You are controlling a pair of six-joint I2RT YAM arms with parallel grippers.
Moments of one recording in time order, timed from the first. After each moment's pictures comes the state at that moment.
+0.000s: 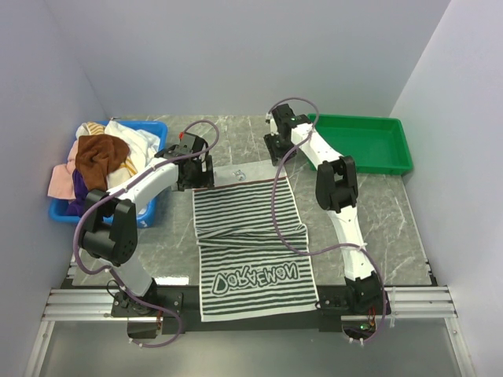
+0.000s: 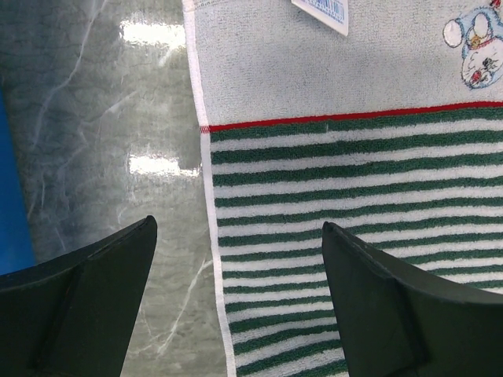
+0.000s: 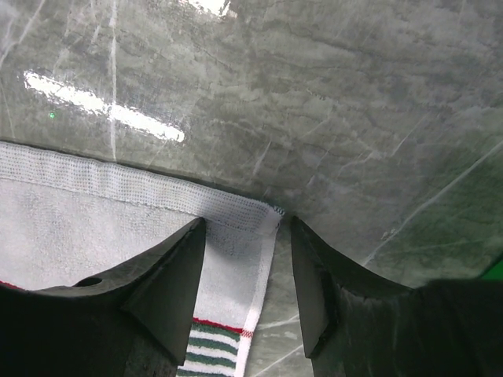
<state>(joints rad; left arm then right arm) -0.37 1.68 1.25 -0.65 -0.18 -0.44 0.36 2.54 2.32 -0.94 -0.05 0.00</state>
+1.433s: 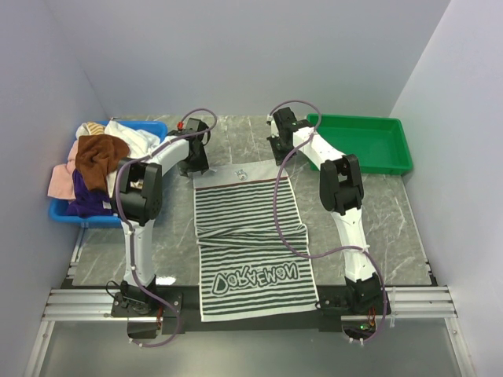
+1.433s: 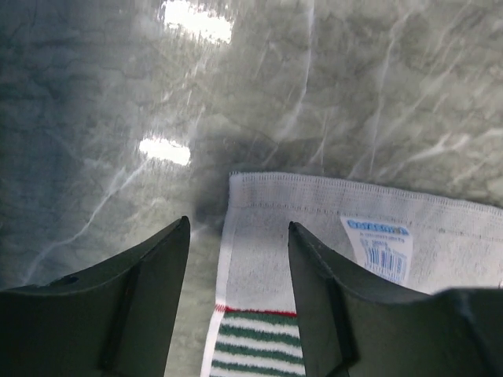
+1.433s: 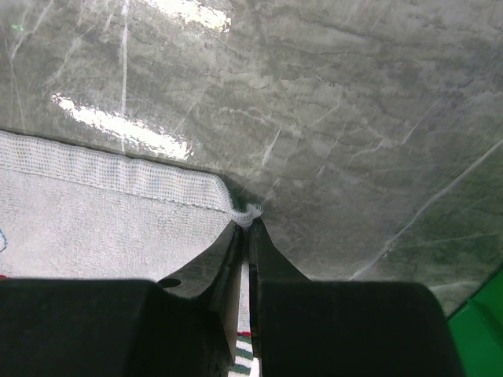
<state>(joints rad) -0.27 2.13 1.65 -0.68 -0.26 -0.52 0.36 2.44 2.12 -0.79 -0.05 0.01</state>
